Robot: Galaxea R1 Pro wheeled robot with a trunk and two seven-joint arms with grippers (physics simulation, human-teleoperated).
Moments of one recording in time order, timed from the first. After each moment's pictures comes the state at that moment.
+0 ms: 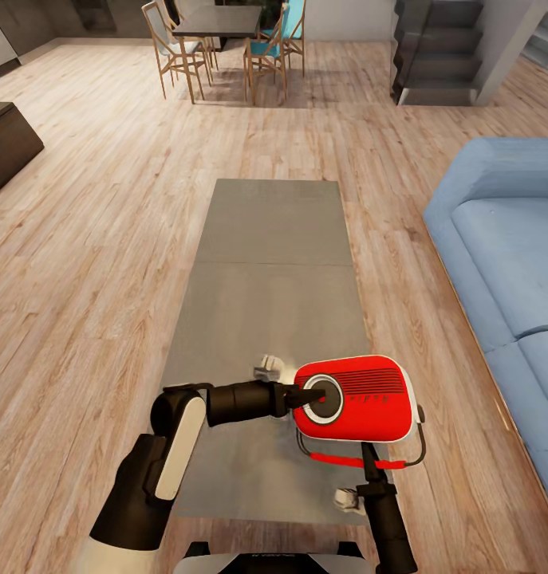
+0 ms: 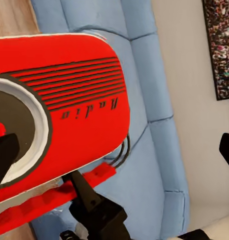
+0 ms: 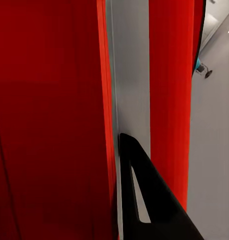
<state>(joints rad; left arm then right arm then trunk) -0.50 -0.17 -0.18 -1.54 0.37 1.04 -0.66 -0.41 -0.29 1.27 -0.83 0.66 1.04 -1.16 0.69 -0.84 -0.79</state>
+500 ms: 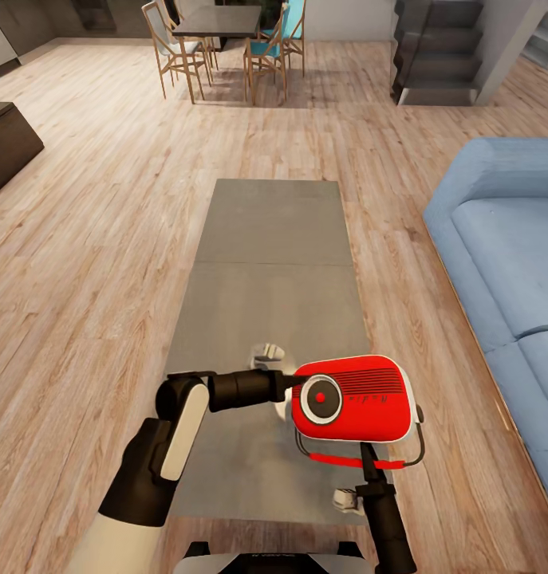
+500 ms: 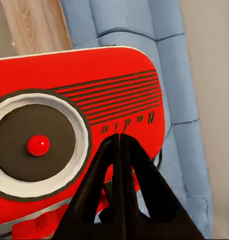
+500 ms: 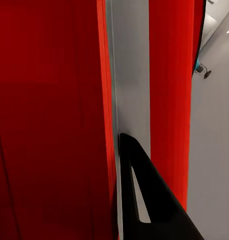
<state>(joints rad) -0.57 -0.17 -0.18 -1.48 0.38 1.03 -0.55 -0.41 -0.29 1.27 -0.84 0.66 1.04 -1.16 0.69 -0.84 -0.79</state>
